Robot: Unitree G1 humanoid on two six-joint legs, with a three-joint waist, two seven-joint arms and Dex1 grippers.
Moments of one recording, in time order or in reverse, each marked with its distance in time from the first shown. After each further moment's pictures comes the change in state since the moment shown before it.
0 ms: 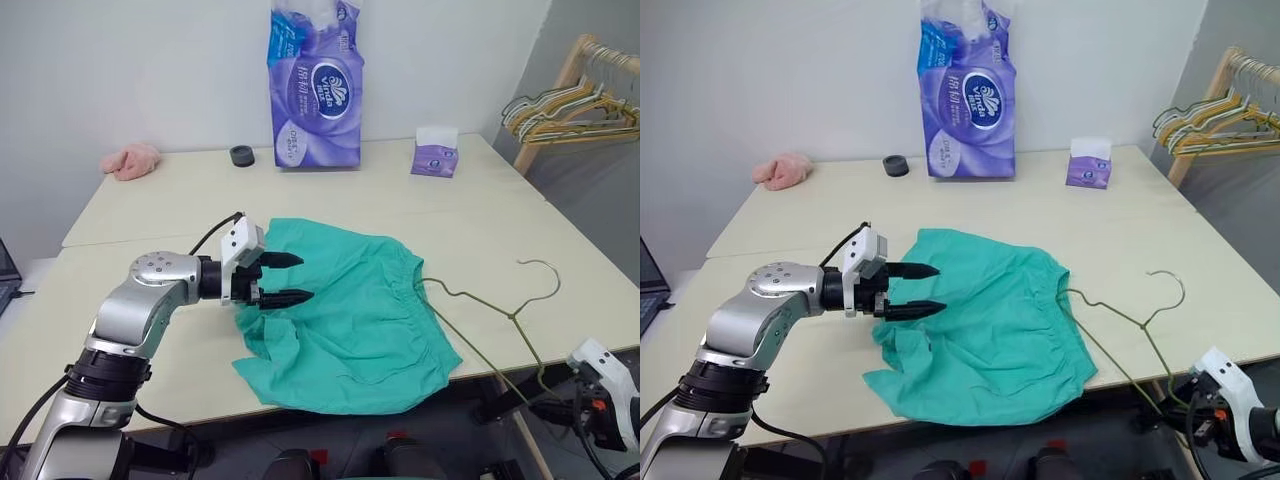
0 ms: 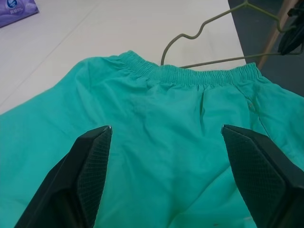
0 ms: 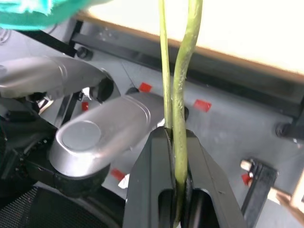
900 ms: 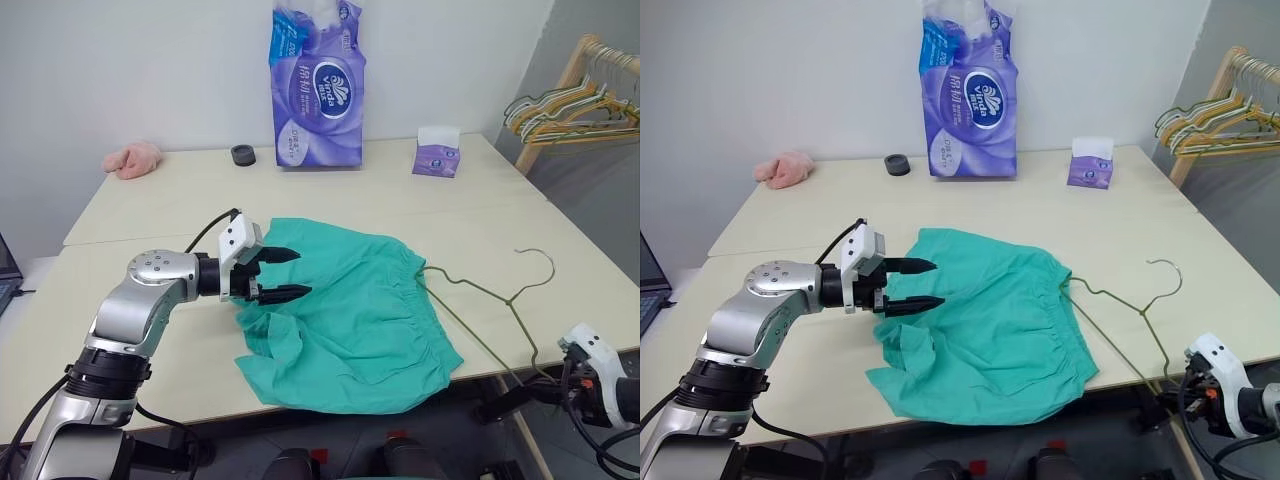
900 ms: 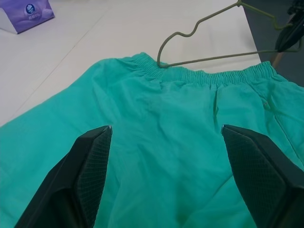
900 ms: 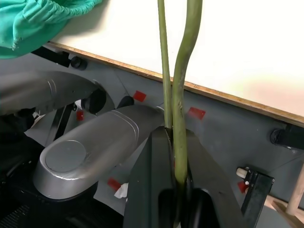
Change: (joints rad) left arm -0.003 -0.003 0.005 0.030 0.023 -0.062 0.019; right arm -0.137 -0.013 0.118 0.141 -0.011 -0.012 -0.039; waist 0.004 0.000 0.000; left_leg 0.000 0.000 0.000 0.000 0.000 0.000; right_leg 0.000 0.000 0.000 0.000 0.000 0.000
